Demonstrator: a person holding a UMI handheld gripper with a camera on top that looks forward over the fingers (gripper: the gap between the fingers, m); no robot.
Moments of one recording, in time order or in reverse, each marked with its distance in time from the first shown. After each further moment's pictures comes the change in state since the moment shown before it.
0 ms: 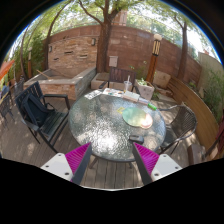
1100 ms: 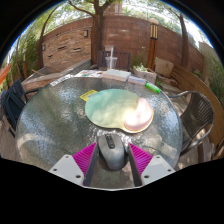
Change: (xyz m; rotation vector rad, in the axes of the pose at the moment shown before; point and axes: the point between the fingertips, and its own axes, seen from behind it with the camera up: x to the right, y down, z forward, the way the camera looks) arm 0.194 0.049 0.330 -0.065 -0.060 0.047
